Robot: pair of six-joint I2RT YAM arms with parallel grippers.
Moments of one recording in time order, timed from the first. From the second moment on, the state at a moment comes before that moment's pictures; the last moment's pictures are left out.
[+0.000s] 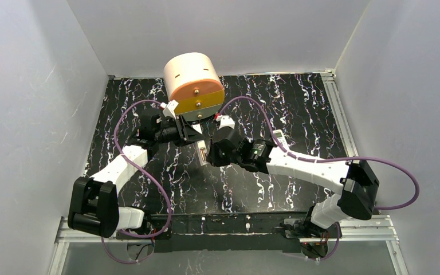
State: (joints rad) left arm -0.24 1.30 0.74 0.05 0.77 -0.75; right arm 1.12 1.48 1.18 -0.40 0.21 0.76
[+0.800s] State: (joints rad) left arm -0.23 1.30 0.74 0.05 0.83 -0.74; right arm 1.10 1.55 1.26 -0.45 0.15 0.73
